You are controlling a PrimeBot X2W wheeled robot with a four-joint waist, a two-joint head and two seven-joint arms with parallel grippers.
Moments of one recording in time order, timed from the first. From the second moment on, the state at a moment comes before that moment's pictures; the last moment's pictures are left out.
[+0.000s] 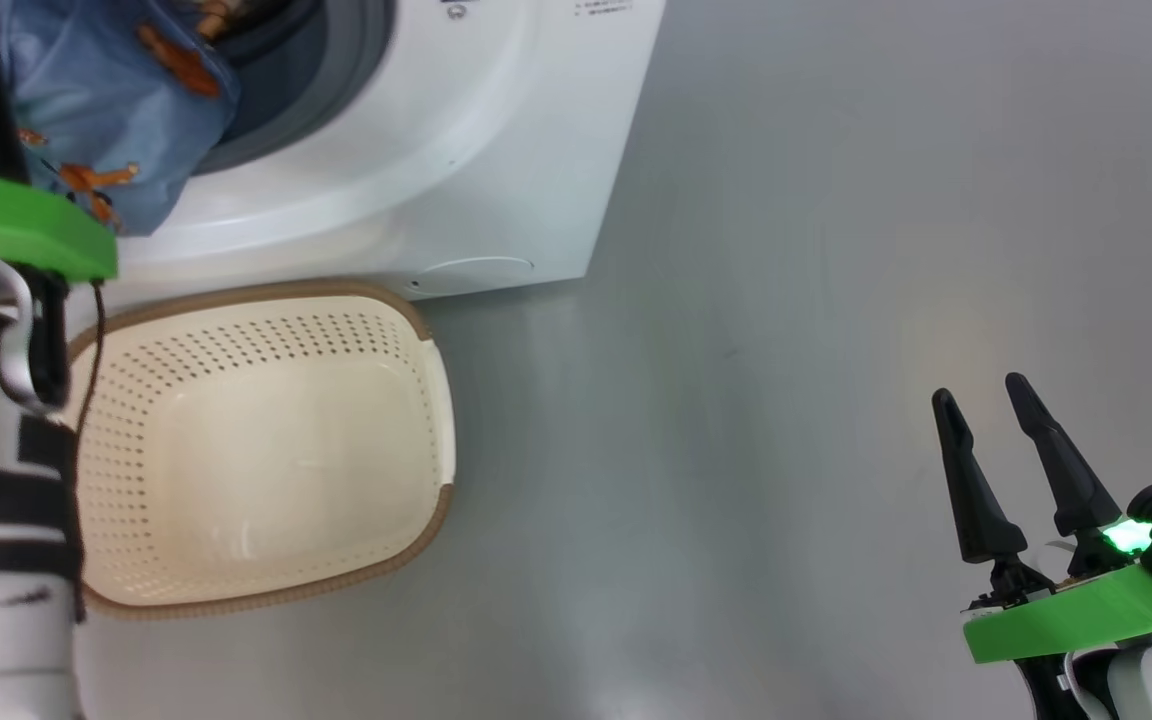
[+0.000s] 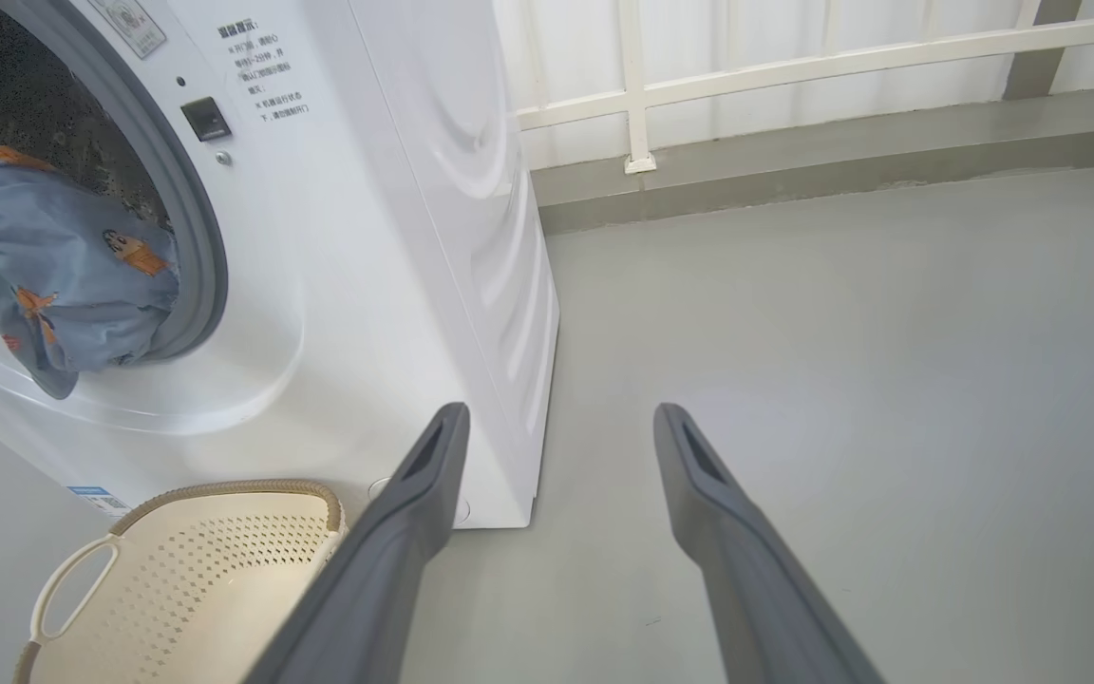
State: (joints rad) left arm -0.88 0.15 0.10 0.58 -0.10 -0.10 -0.26; right arm -0.10 -0.22 0.06 0.01 0.43 0.13 -0.26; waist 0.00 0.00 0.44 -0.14
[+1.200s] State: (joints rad) left arm -1.38 0.31 0.04 0.76 -0.03 -0.05 -0.26; right arm -0.21 -0.20 0.15 0.00 0.45 0.13 -0.26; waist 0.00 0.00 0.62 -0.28
